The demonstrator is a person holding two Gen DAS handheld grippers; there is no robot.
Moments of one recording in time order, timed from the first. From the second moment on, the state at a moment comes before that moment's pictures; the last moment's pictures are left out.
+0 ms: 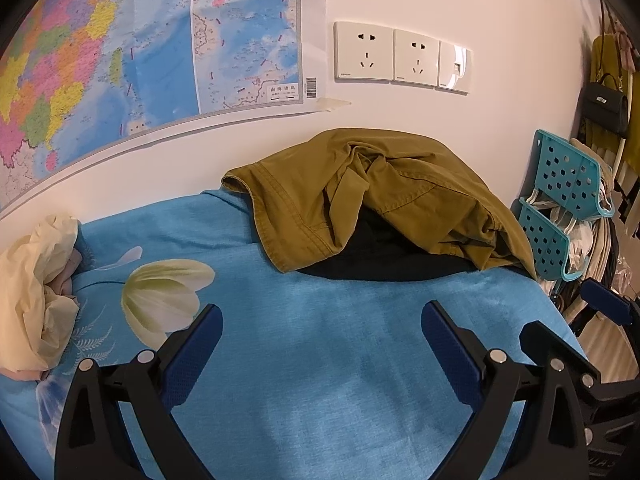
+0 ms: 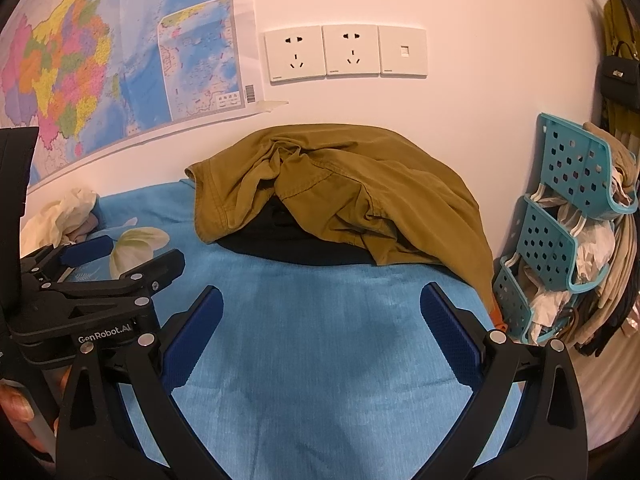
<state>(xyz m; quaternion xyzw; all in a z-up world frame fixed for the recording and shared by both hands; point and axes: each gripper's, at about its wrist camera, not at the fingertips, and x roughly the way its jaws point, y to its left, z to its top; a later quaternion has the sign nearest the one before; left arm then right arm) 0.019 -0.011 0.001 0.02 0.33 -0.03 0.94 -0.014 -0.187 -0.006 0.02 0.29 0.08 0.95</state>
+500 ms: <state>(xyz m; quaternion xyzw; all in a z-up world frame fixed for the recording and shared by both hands) 0.034 -0.010 -0.002 0.02 0.34 -0.03 0.94 0.004 -0.180 -0.001 -0.01 0.28 0.08 0.96</state>
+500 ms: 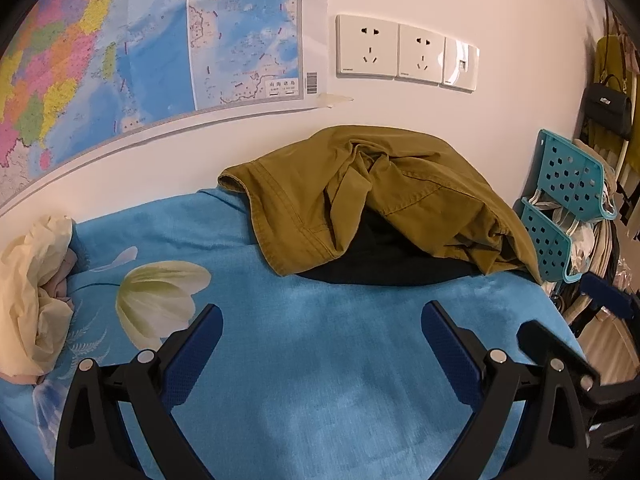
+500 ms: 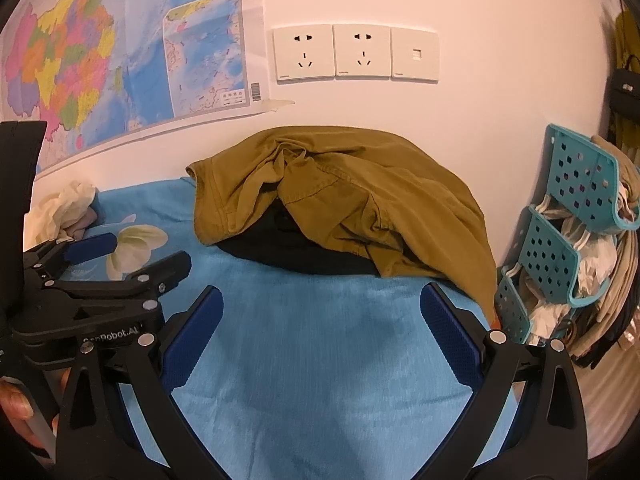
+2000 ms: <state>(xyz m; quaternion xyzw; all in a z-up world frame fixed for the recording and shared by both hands) 0.137 0.092 -0.049 0.01 0.40 0.04 0.91 0.124 -0.233 0.092 -0.12 0.23 0.11 0.96</state>
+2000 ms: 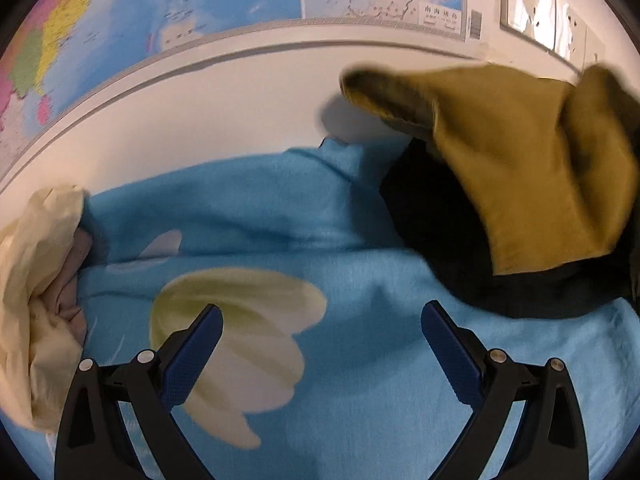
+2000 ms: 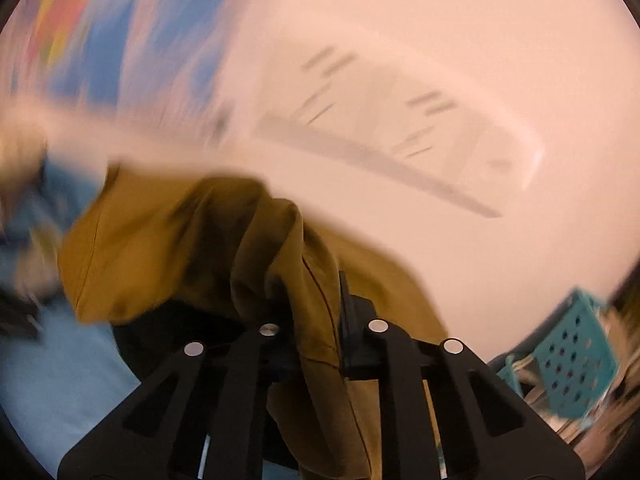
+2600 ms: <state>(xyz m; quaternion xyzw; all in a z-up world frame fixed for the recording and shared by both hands) 0.199 0.027 -0.010 0.02 0.26 -0.08 0.96 0.112 -0.311 0.211 0.00 0.14 0.14 0.98</state>
